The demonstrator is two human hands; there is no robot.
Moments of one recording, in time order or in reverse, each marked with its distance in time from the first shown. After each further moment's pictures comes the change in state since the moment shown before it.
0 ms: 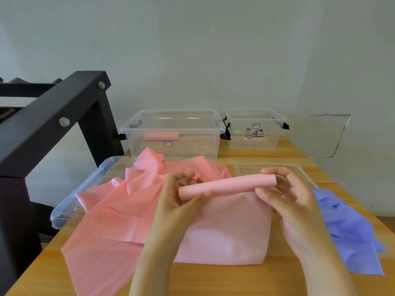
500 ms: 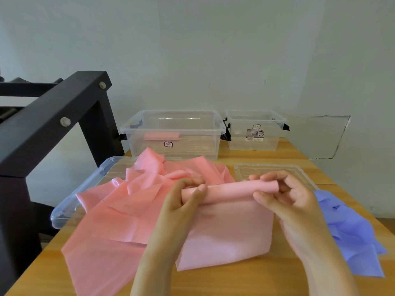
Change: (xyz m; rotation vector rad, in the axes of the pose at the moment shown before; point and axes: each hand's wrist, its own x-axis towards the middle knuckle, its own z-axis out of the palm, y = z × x) left_hand -0.004 0.001 0.001 0.119 -0.021 -0.061; right_hand -0.002 -0.002 -0.001 0.001 -0.021 0.012
